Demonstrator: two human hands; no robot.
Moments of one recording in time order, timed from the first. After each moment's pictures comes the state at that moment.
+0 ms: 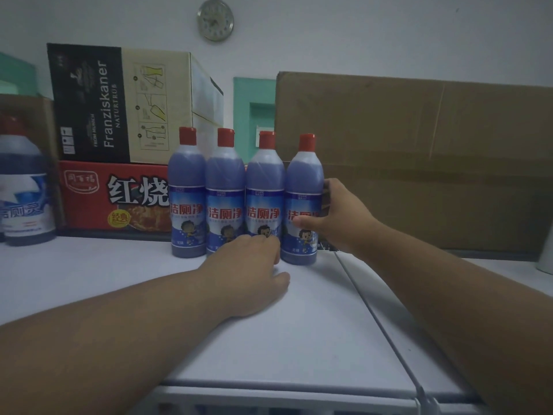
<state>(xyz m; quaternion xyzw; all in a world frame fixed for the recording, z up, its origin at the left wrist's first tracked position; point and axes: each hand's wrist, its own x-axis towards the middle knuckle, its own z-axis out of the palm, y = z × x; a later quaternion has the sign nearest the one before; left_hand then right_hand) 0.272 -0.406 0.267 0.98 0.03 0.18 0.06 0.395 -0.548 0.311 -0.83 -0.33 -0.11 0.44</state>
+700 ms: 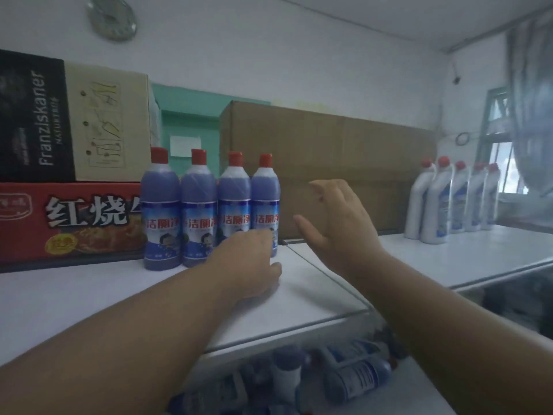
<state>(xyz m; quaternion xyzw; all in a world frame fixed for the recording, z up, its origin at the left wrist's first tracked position) 0.254 -0.408 0.278 0.96 -0.12 0.24 0.08 0.244 -0.579 0.306 -0.84 -0.23 -0.44 0.23</state>
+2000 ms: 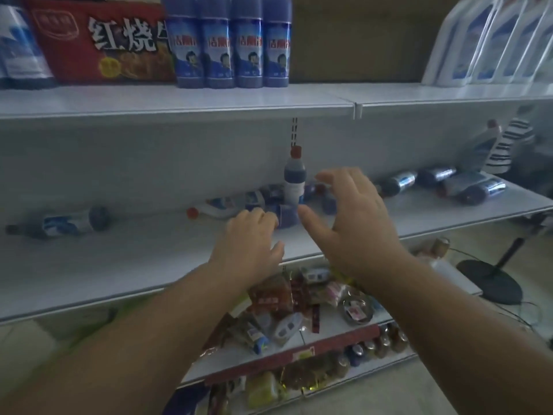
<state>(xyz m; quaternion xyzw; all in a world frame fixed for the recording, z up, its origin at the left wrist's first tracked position) 0.044 -0.435 0.059 0.98 -0.08 0.17 0.09 0.023 -0.615 0.120 -0.89 -0.22 -0.29 0.26</state>
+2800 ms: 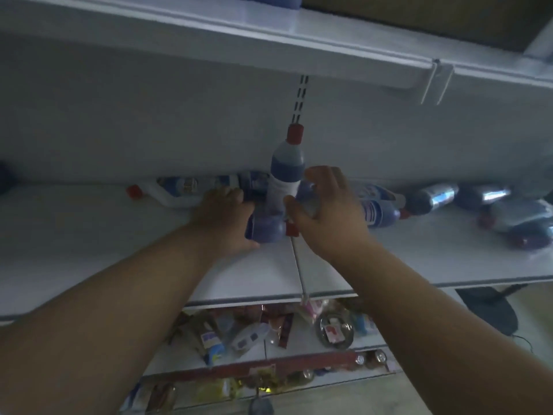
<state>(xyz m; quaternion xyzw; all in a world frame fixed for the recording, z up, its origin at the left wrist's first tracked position) 0.256 -0.427 -0.016 0.99 -0.05 0.06 -0.06 0.263 -0.622 0.040 -0.91 -0.24 -0.18 0.27</state>
